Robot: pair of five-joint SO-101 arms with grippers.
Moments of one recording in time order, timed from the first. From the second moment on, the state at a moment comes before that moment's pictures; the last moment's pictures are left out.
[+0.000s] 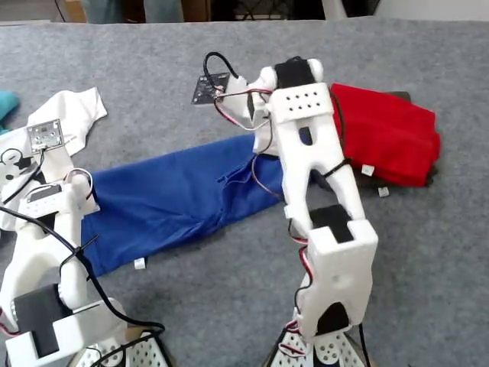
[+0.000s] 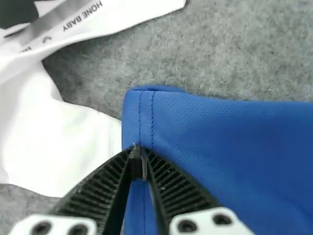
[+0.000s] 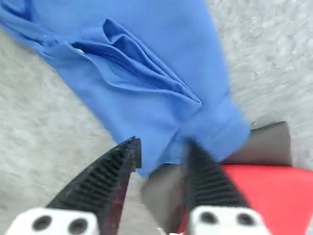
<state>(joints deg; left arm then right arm) -26.6 -13.1 52.5 30.4 -3.1 -14.2 24.9 -30.5 99.4 59.9</state>
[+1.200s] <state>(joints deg) -26.6 -13.1 52.5 30.4 -3.1 -21.5 29.5 -23.0 91.6 24.0</state>
